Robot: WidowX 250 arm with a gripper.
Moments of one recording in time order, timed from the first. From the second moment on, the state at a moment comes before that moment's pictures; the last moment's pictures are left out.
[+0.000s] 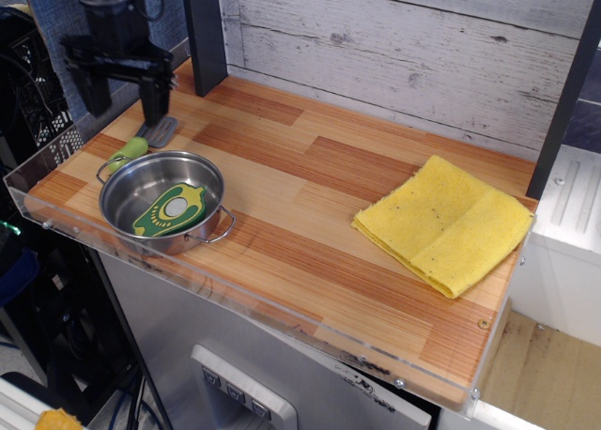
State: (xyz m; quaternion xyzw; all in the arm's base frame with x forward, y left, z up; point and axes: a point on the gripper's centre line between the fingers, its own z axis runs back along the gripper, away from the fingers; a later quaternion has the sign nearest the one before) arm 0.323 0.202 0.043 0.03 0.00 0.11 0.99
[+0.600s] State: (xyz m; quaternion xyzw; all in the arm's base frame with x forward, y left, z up) arm 0.307 0.174 0.004 0.03 0.04 0.11 0.99
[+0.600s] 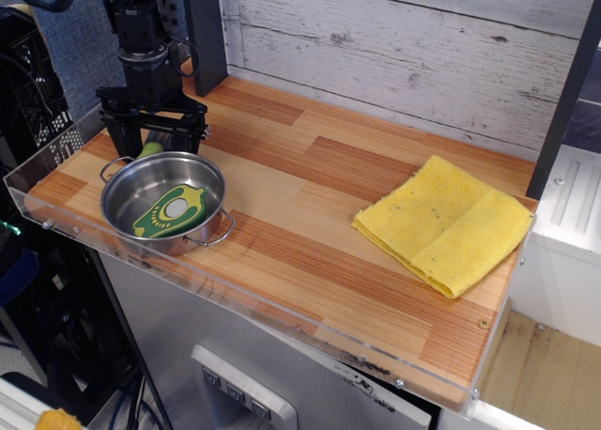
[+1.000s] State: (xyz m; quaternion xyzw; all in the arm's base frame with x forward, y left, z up) arm 0.307 0.166 0.000 0.05 0.03 0.11 0.99
